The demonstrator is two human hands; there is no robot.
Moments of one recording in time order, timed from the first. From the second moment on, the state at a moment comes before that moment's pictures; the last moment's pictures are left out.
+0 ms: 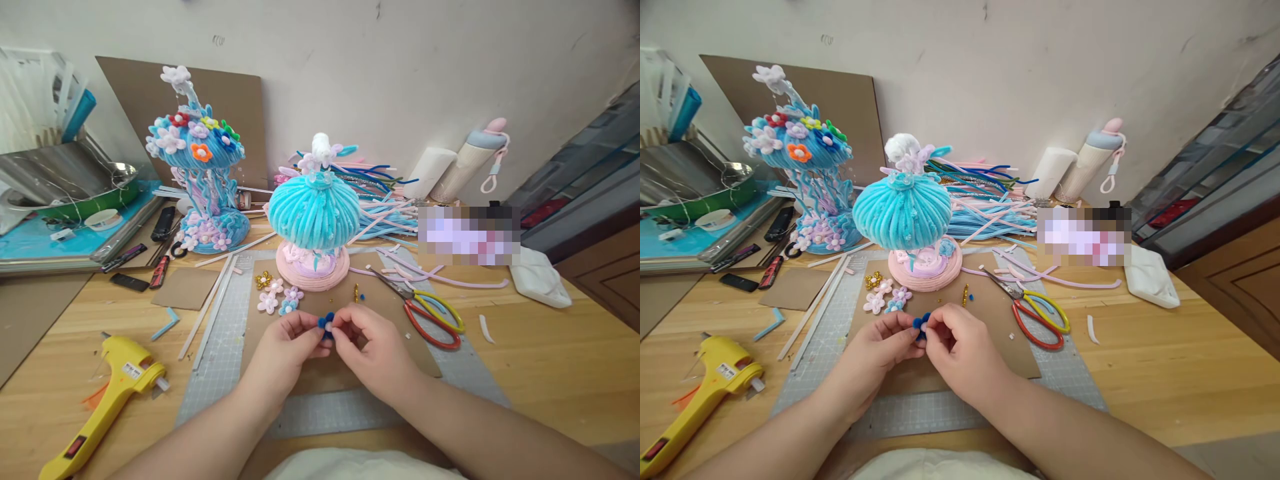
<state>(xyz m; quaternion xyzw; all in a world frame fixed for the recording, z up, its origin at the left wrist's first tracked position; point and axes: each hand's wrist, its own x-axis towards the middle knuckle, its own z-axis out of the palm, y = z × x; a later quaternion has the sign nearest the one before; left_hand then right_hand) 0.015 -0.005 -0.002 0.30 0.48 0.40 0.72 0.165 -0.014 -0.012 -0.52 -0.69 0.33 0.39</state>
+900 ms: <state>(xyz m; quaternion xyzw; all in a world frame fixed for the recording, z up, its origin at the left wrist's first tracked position) 0.011 -0.006 0.005 0.37 0.45 0.37 0.72 0.172 -0.015 -0.011 -0.46 -0.74 0.34 0.36</state>
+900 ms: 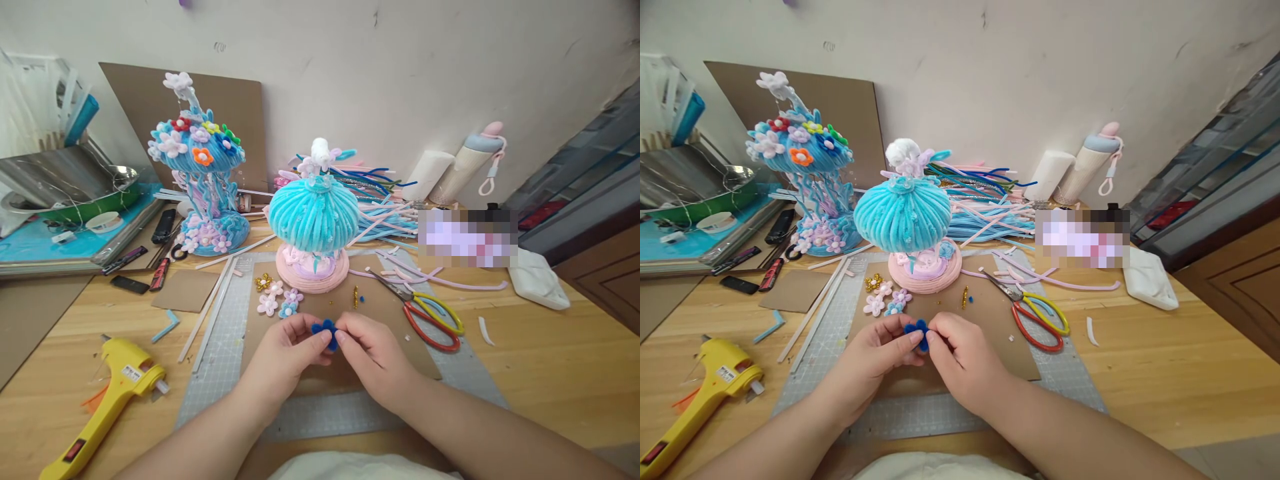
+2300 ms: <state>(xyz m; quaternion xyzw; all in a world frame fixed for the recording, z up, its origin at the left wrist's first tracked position) 0.014 -0.009 -0.005 0.48 0.53 0.33 0.62 0.176 -0.006 0.008 -0.50 -0.71 0.32 0.39</state>
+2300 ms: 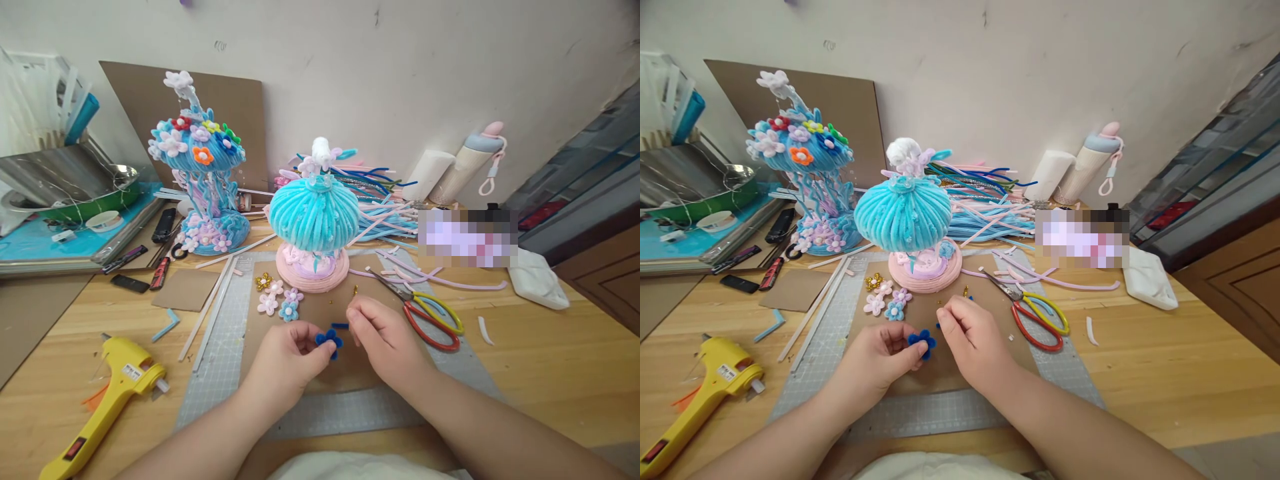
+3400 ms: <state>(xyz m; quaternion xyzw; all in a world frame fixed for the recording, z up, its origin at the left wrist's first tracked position) 0.011 -0.004 0.003 0.33 0.43 0.40 0.74 0.169 -0.007 -0.003 -0.50 -0.61 0.47 0.39</state>
